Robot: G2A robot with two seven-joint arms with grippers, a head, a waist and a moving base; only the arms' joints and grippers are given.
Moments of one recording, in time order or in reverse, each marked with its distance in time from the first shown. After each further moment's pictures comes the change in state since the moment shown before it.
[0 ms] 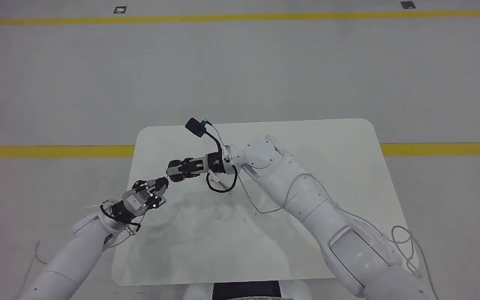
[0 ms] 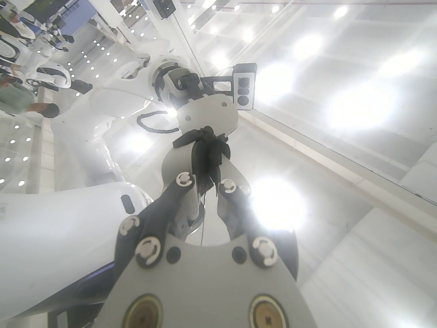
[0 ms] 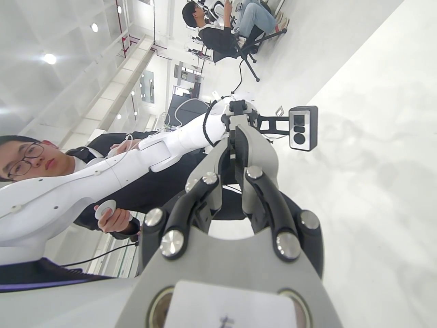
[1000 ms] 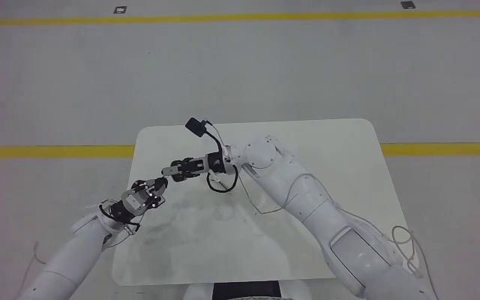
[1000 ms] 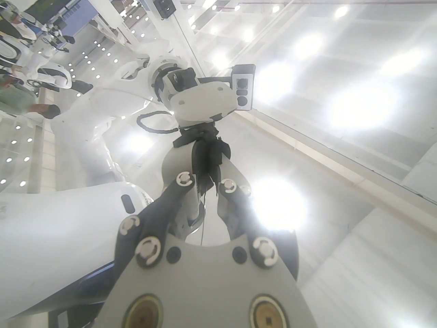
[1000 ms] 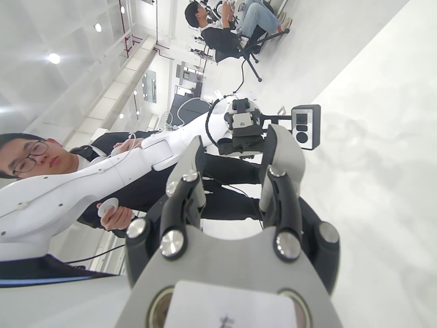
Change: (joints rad) left arm 0.002 0.004 -0.004 -0.002 0.000 0.000 -0.001; right arm -0.001 0.005 -0.003 -0.010 0.014 0.000 0.004
